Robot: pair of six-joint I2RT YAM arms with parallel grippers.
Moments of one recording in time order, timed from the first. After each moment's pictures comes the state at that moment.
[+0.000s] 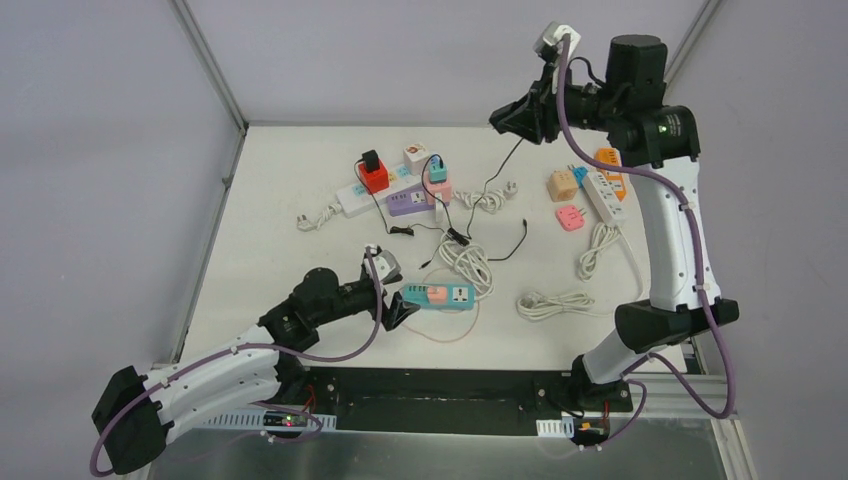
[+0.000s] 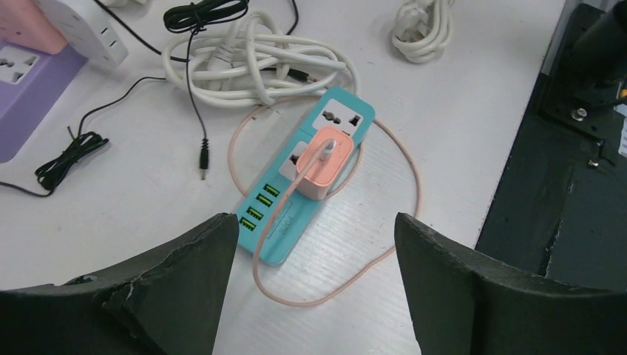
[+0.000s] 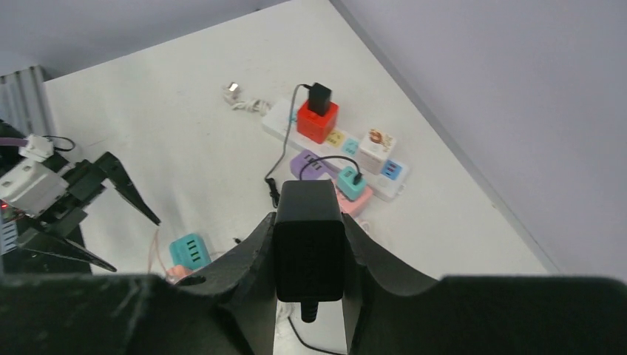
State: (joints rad) left arm -0.84 0.73 0.30 0.29 0.27 0.01; right arm 0.28 1.60 2.14 -0.96 -0.79 -0.35
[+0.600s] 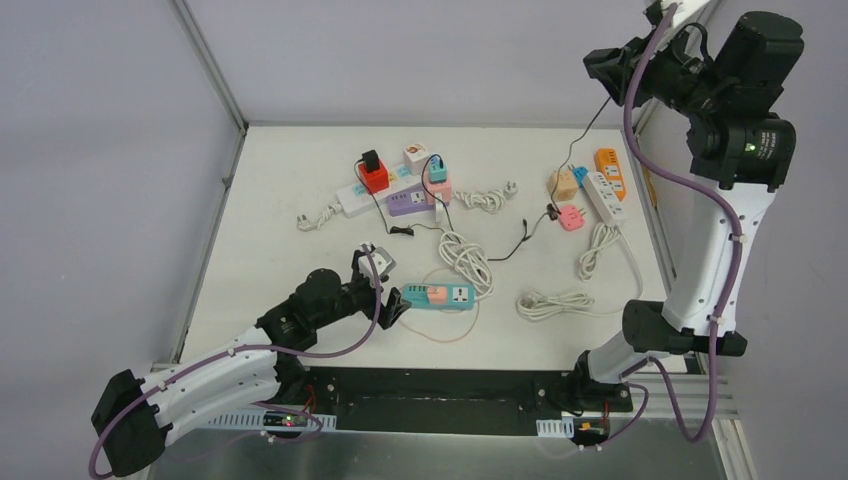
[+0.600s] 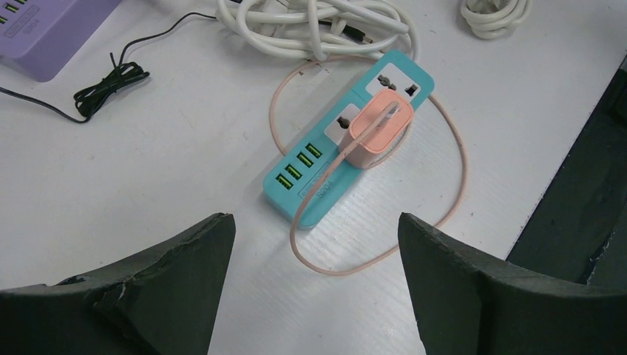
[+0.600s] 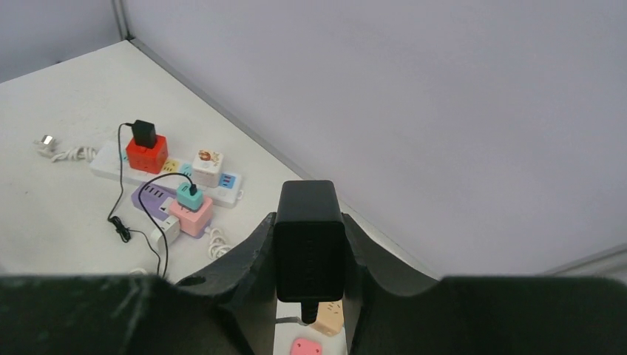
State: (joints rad) left arm -0.84 0.69 0.30 0.16 0.11 -0.03; right arm -0.02 1.58 2.42 -0.98 -0.65 -0.39
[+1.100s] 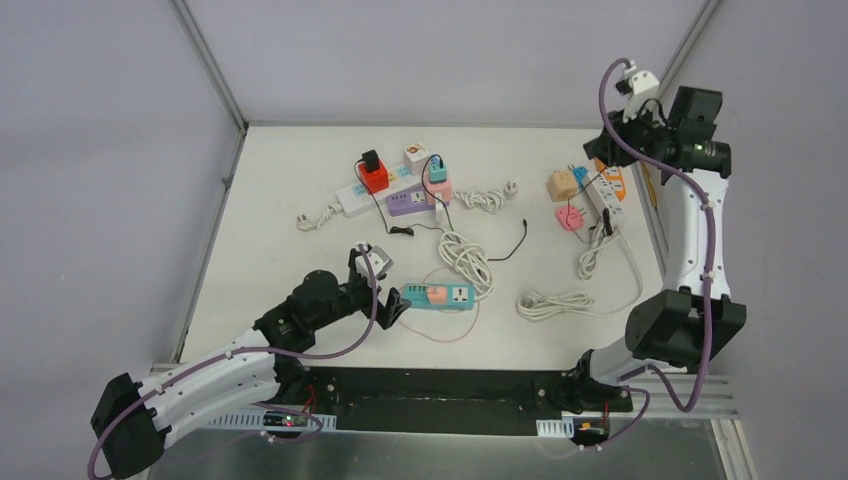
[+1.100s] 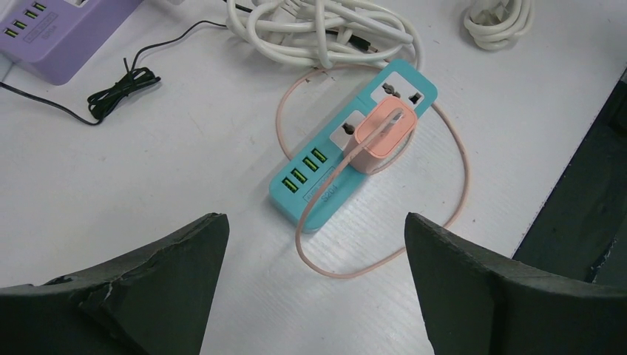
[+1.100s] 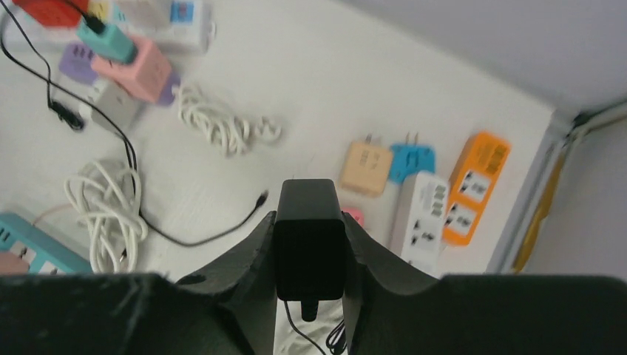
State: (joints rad) left arm -0.84 0.67 0.30 0.16 0.09 -0.03; right arm -0.18 1.51 1.76 -0.82 -0.60 -0.44
